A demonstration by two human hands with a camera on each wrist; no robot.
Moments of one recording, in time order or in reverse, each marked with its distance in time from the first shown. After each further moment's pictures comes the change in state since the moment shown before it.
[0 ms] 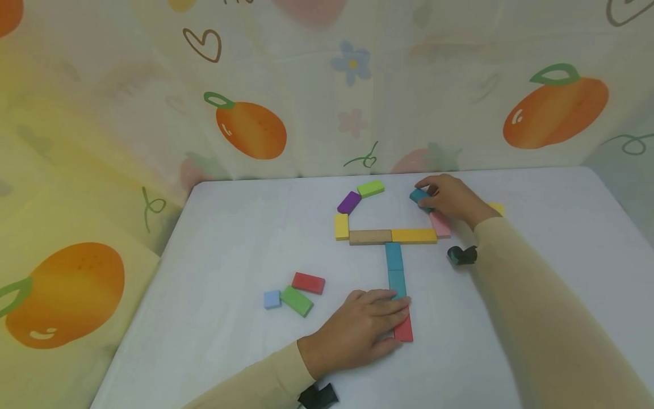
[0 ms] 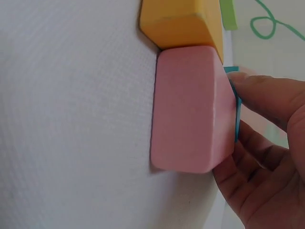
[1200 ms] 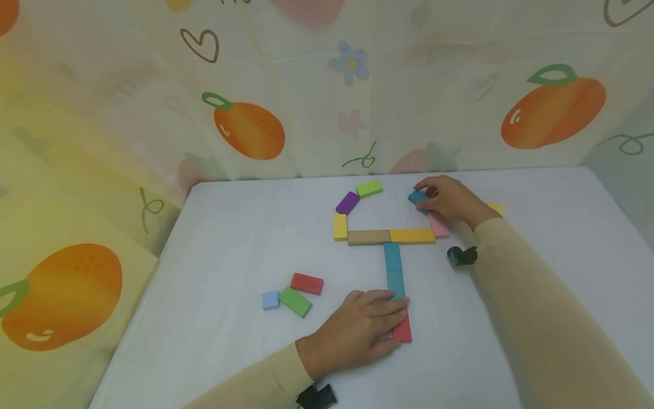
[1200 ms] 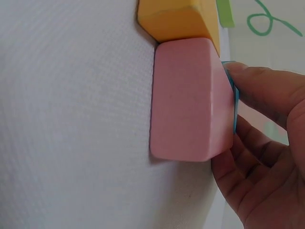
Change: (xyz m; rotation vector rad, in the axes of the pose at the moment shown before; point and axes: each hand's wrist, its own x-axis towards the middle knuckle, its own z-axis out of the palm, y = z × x) left_hand 0.001 -0.001 0.000 0.012 -0.010 0.002; right_hand 0.001 0.005 0.001 0.020 -0.029 0.021
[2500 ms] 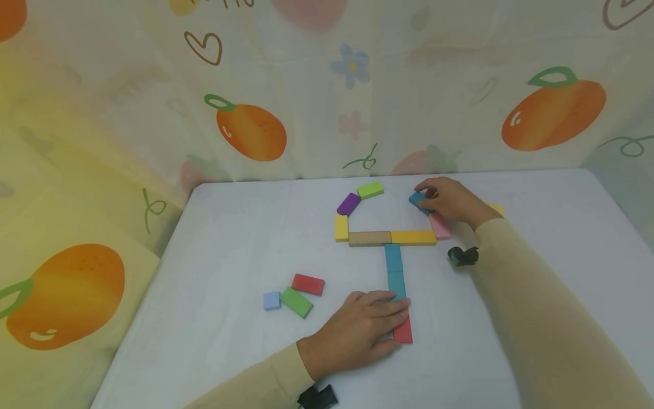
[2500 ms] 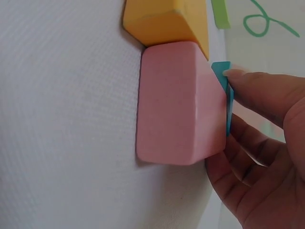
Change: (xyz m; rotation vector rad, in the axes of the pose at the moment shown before) left_hand -0.001 0.000 0.000 -0.007 0.011 0.002; right_hand -0.003 -0.004 0.000 -0.032 -0.002 -0.036
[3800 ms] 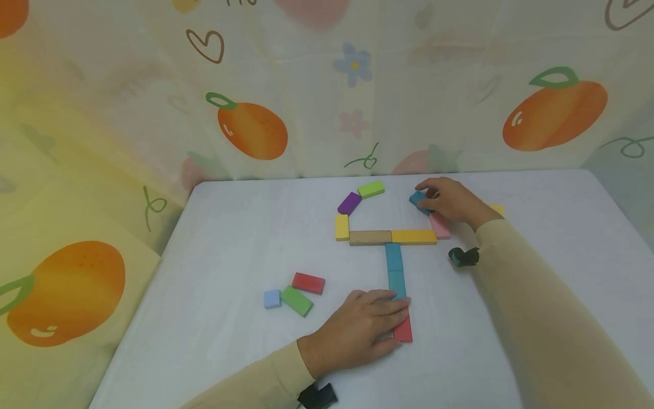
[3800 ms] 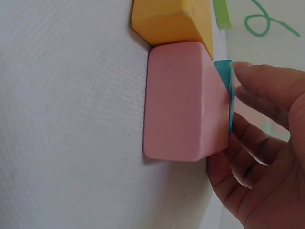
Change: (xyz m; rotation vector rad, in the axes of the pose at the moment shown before) left_hand 0.001 0.000 0.000 0.010 -0.019 -0.009; right_hand 0.001 0.002 0.000 0.011 -0.002 0.003
